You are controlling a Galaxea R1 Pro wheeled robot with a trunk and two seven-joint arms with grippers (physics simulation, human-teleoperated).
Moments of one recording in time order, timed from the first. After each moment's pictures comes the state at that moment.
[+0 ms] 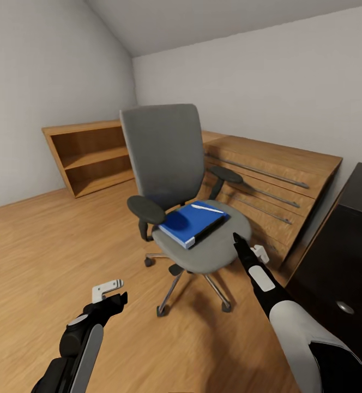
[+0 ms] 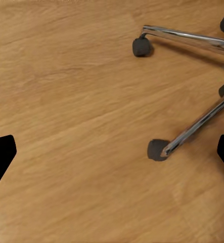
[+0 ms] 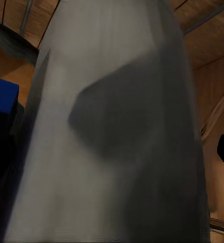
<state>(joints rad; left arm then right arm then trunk) -0.20 -0.11 0.01 -1.56 0.25 0.69 0.36 -0.87 0.03 -0.15 -0.45 -0.95 -0.08 0.15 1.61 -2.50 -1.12</state>
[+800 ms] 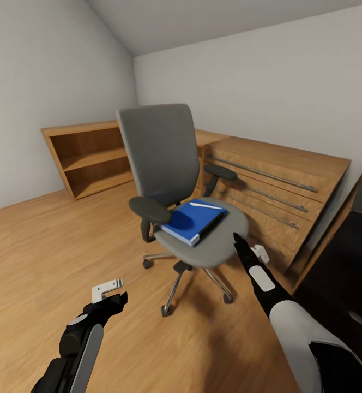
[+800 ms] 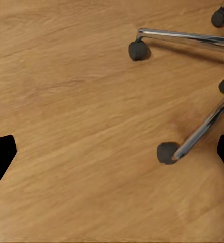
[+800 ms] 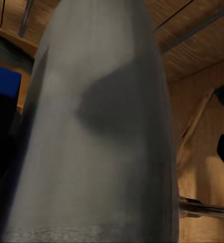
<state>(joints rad) -0.20 -0.11 0.01 -1.57 0.25 0.69 0.36 -0.87 0.02 -0.15 -0.45 -0.95 -0.08 0.15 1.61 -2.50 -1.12</state>
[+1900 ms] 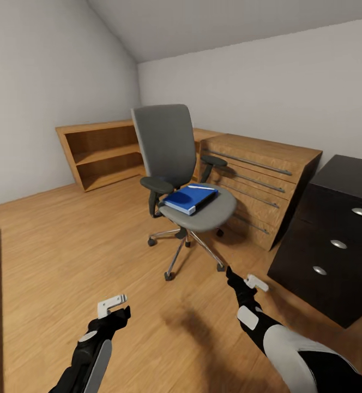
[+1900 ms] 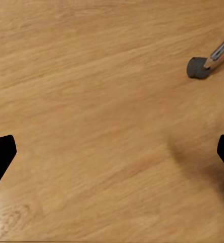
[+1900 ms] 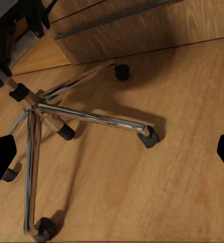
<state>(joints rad) -0.20 -0.11 0.00 -1.31 0.25 0.46 0.35 -0.83 0.06 -0.07 -0.08 -0.58 -0.53 0.14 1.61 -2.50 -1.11</state>
